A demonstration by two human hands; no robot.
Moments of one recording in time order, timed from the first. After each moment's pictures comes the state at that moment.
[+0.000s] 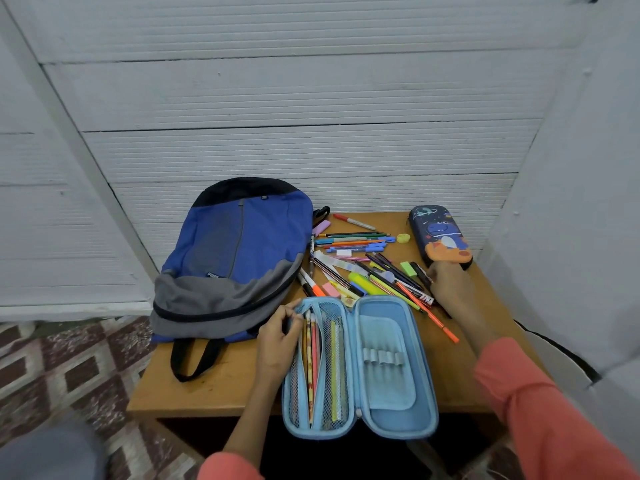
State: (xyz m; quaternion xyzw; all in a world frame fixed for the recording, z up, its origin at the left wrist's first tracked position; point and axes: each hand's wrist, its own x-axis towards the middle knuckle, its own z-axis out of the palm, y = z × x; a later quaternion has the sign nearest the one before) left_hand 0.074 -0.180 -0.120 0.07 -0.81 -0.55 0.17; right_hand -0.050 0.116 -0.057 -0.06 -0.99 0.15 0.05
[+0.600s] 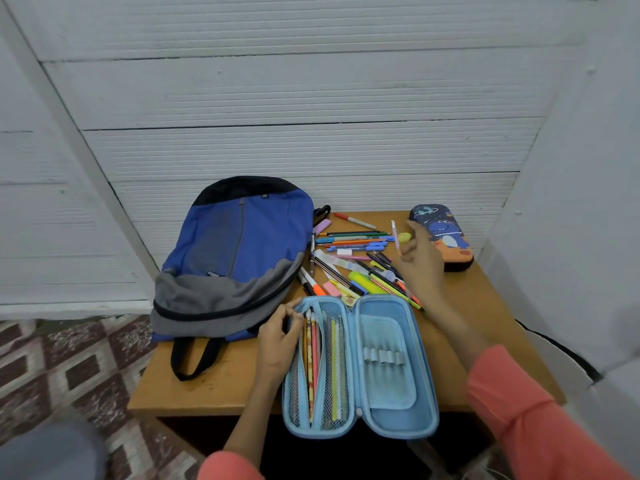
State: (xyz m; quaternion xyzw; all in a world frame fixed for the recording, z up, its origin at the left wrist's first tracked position) left_hand 0.075 -0.181 -0.120 0.07 -0.81 -0.56 0.17; right_hand -0.035 0.060 -0.029 0.05 -0.87 0.46 0.19
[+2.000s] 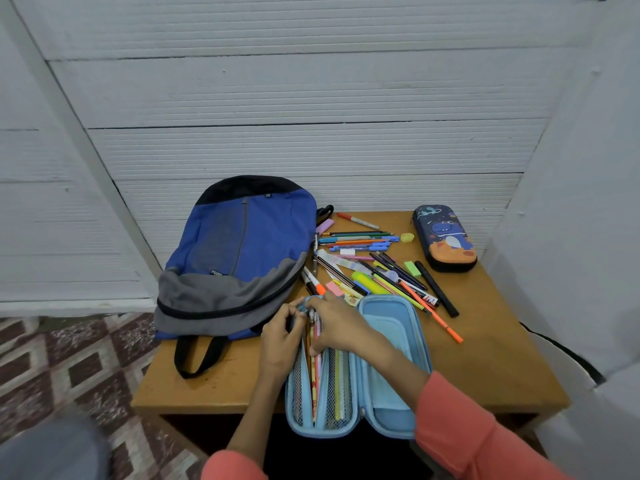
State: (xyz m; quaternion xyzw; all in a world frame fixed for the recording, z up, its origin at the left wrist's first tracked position) left_hand 0.072 -0.182 -0.121 0.06 -0.82 -0.54 0.19; right_hand 0.036 -0.053 -0.043 0.25 -0.94 0.18 -0.16
